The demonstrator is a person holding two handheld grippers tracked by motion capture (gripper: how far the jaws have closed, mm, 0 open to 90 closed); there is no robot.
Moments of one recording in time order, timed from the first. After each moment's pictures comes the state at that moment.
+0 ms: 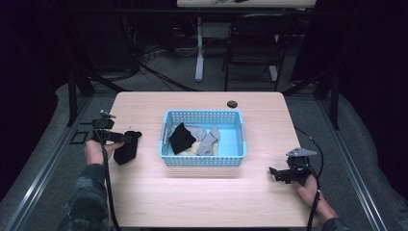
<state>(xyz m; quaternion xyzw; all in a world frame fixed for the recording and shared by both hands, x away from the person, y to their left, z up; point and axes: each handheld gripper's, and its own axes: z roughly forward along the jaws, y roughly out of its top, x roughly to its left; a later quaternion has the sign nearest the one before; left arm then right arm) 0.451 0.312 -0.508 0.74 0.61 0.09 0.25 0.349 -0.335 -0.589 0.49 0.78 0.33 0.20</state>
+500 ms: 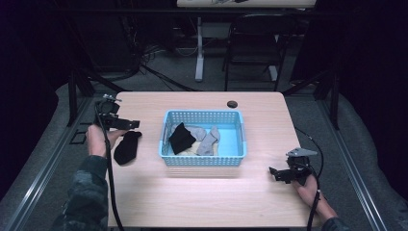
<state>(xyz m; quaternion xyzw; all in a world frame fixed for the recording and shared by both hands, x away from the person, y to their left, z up) 0.443 0.259 -0.428 0.78 0.53 0.16 0.30 0.349 -0.335 -0.589 0.49 0.78 0.33 0.20</state>
